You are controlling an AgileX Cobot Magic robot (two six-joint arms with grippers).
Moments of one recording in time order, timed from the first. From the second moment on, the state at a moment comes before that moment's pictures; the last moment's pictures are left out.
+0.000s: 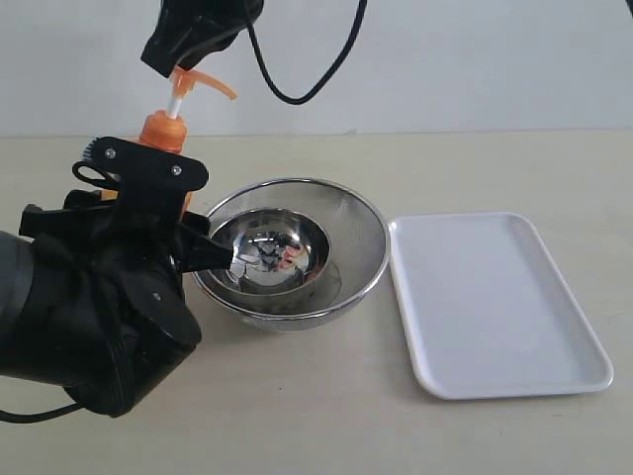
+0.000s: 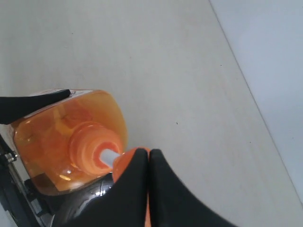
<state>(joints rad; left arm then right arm) -0.85 1.85 -0.76 1.70 1.11 -2.10 0.73 2.12 -2.32 0.22 1.14 -0.64</state>
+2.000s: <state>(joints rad) -0.85 1.85 -0.76 1.67 1.13 -2.08 0.73 2.14 -2.33 0.27 1.14 -0.63</state>
